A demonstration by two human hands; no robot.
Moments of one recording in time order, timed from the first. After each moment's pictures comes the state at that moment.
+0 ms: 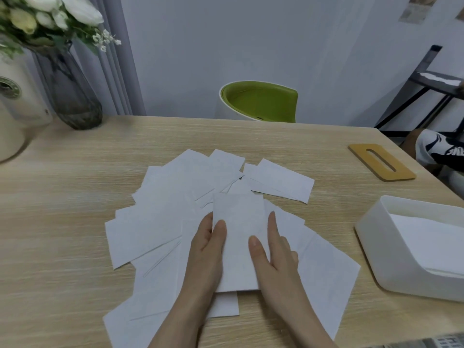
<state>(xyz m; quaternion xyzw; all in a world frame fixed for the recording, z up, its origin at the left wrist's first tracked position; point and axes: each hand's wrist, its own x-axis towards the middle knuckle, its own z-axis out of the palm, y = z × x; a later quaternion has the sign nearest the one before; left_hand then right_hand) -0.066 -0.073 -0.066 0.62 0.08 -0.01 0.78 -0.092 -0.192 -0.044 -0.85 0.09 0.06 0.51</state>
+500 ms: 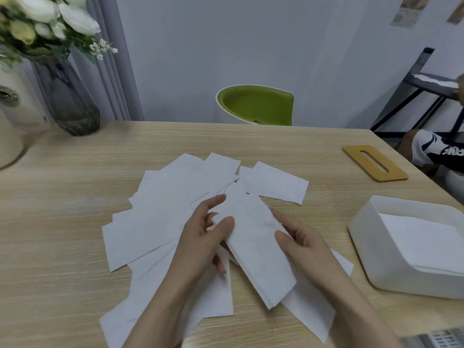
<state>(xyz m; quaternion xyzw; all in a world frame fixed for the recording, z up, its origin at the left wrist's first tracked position) -0.053 -0.057 -0.040 0.67 0.00 -0.04 0.75 -0.072 -0.250 -0.017 -0.81 -0.02 0.06 0.59</state>
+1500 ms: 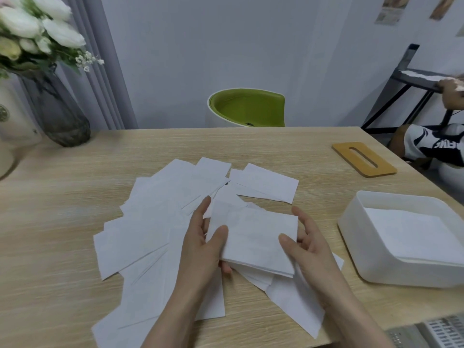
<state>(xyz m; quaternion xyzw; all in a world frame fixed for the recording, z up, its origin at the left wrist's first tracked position) -0.062 -0.081 -0.047 0.67 0.03 0.00 0.74 -0.083 -0.268 -0.037 -0.72 0.09 -0.01 0.69</state>
